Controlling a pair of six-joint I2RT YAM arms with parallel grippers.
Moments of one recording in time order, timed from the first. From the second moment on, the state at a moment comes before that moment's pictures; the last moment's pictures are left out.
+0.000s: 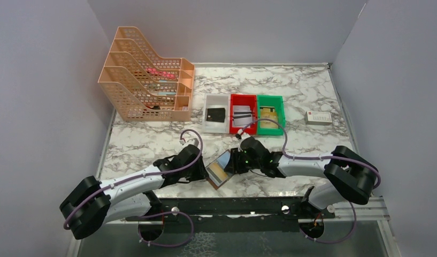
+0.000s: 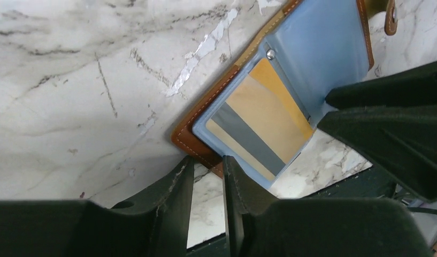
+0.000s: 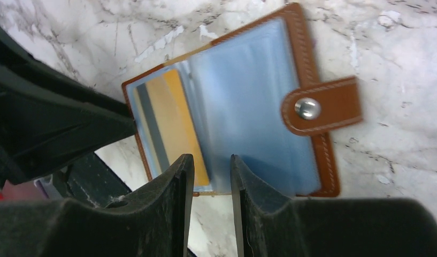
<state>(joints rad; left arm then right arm) -0.87 1.03 0.37 -0.26 -0.01 -0.96 0.95 1.46 0.54 0.20 -0.09 0.74</state>
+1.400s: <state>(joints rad) -0.87 1.19 0.49 -0.13 0.04 -0.82 0.95 1.46 0.49 0.27 -0.14 0.83</state>
